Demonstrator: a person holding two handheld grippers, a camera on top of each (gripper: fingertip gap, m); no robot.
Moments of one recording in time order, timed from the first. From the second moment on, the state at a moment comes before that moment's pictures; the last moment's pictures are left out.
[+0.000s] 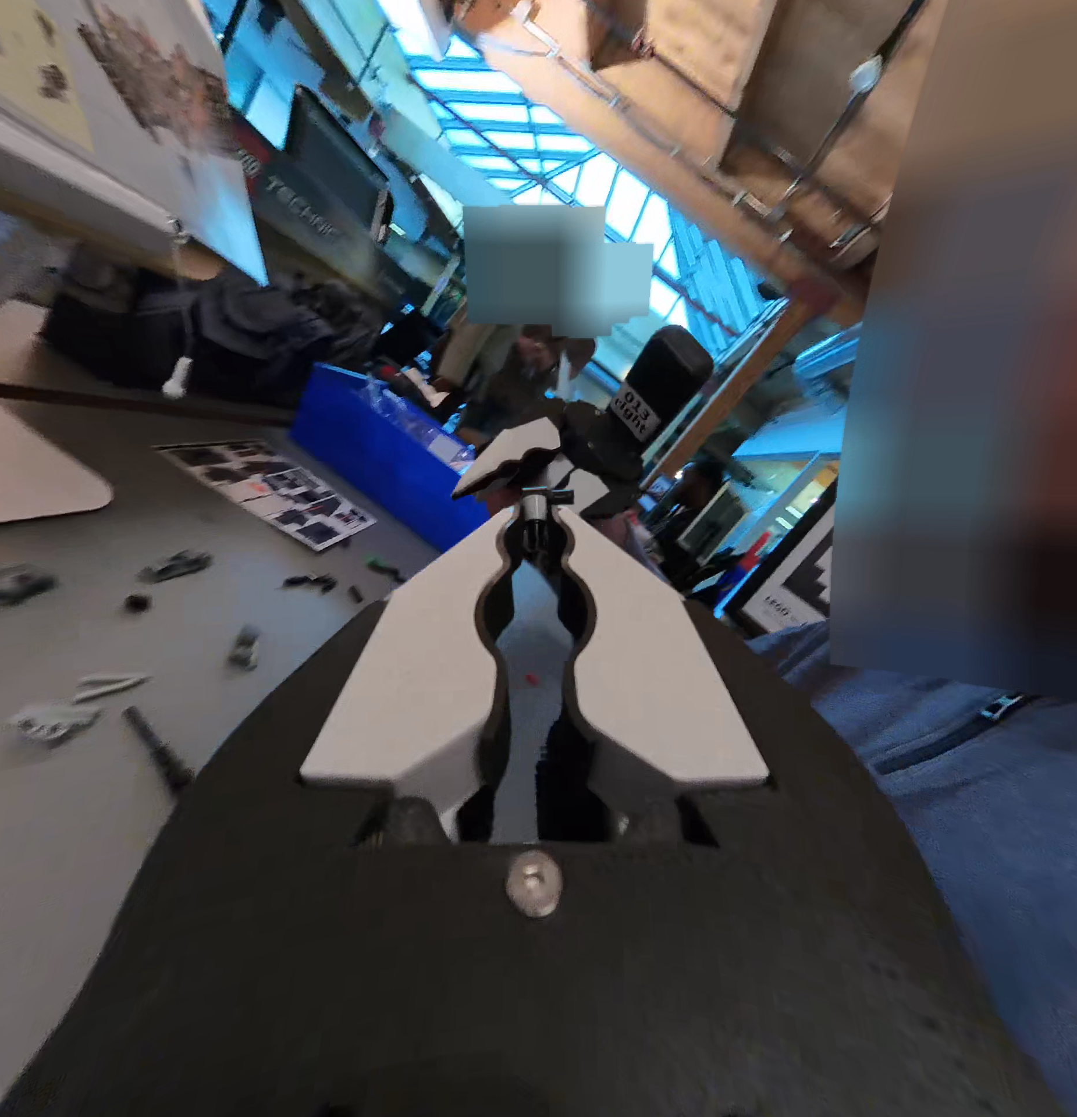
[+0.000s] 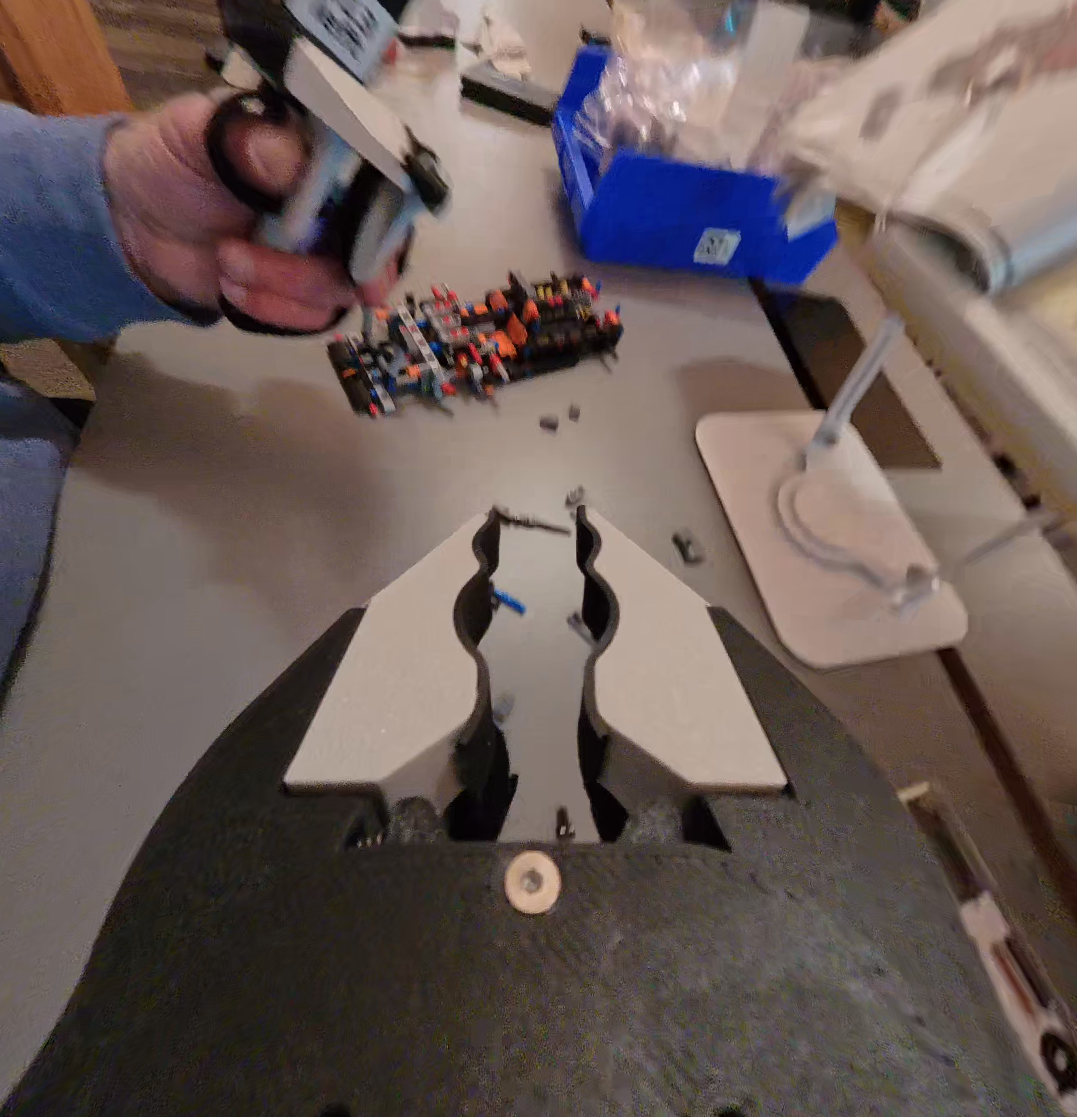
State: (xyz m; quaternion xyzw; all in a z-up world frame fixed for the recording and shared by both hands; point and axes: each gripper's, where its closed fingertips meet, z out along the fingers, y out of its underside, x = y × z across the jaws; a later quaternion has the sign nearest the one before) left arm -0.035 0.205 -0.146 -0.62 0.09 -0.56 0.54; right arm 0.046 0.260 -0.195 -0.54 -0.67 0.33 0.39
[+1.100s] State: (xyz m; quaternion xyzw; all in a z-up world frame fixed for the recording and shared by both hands) left arm -0.047 0.173 -0.235 -0.75 0.13 -0.43 0.48; right arm 0.058 0.223 -0.342 -0.49 -0.82 0.24 0.18
